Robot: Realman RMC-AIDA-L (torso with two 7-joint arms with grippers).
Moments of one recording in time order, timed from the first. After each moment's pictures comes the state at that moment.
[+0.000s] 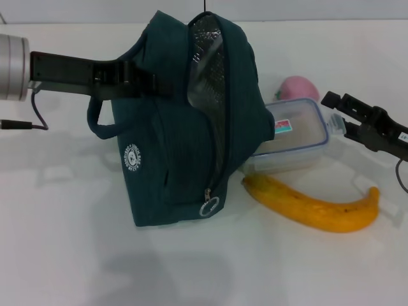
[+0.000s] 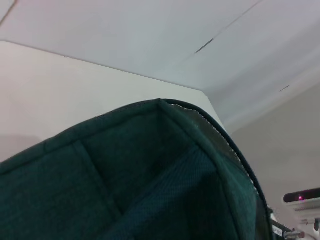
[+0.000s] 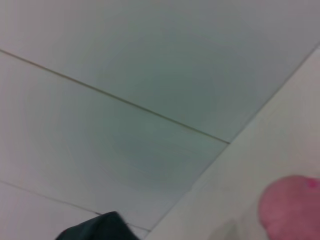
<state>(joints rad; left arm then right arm) -0.53 -2.08 0.87 1.24 2.03 1.70 -2.66 0.53 2.01 -0.71 -0.17 -1.52 -1.33 1.87</state>
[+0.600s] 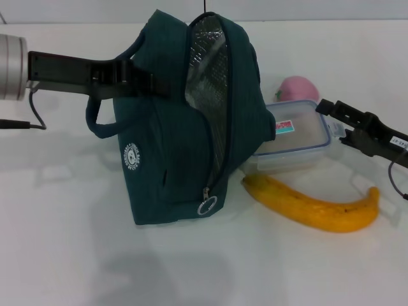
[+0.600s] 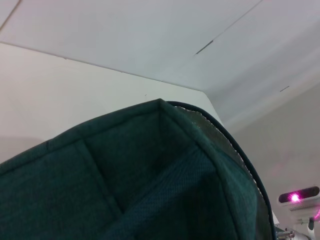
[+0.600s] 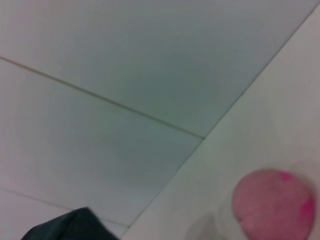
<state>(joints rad) -0.53 -2.07 0.87 1.23 2.03 1.70 -2.65 0.55 2.01 -0.74 -0.15 -1.52 -1.25 1.87</state>
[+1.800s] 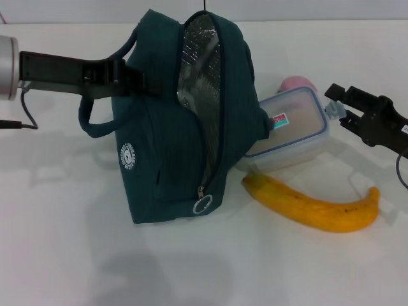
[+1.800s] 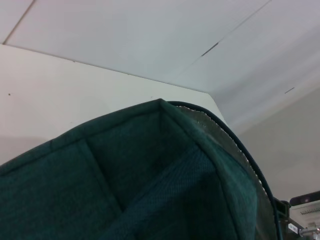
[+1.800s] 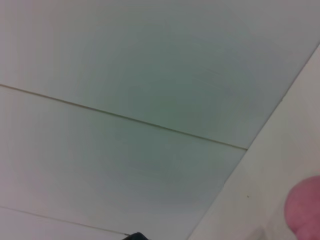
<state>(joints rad) -0.52 -2.06 0.87 1.23 2.02 1.70 -2.65 0.53 2.01 -0.73 -0.13 -1.44 -1.37 1.93</state>
